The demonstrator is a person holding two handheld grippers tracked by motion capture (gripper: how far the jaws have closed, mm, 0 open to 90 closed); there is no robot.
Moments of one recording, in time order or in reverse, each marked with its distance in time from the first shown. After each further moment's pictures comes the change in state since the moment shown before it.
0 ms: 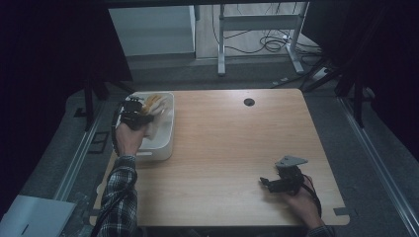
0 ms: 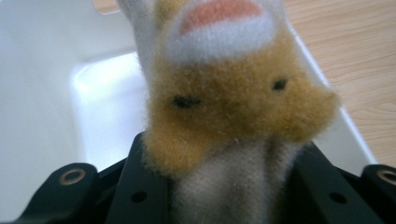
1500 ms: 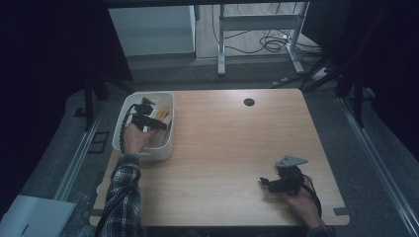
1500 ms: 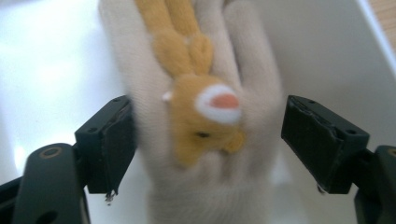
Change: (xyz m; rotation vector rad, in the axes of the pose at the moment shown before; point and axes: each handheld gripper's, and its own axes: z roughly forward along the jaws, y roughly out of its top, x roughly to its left) left arm -0.003 0.002 0.036 0.176 -0.093 -0.003; right arm 0.000 0.000 0.000 -0.001 0.000 0.002
